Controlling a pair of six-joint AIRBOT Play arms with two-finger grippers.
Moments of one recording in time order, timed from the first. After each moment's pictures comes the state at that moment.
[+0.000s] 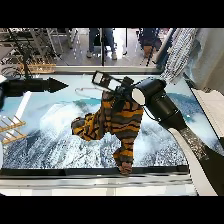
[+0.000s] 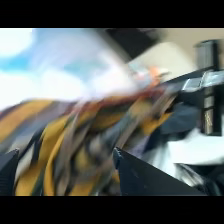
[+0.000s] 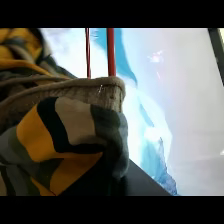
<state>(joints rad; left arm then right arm) 0.19 -1.71 1.87 0.39 -1.46 -0.89 0.58 -1.50 1.83 -1.70 1.13 0.97</state>
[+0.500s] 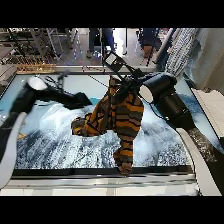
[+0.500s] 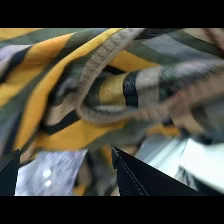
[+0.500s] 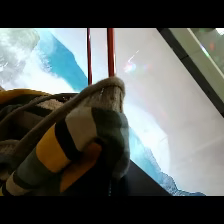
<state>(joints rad) -0.19 -1.63 1.69 0.84 -1.23 -1.49 0.55 -1.46 1.83 -1.77 1.04 1.20</state>
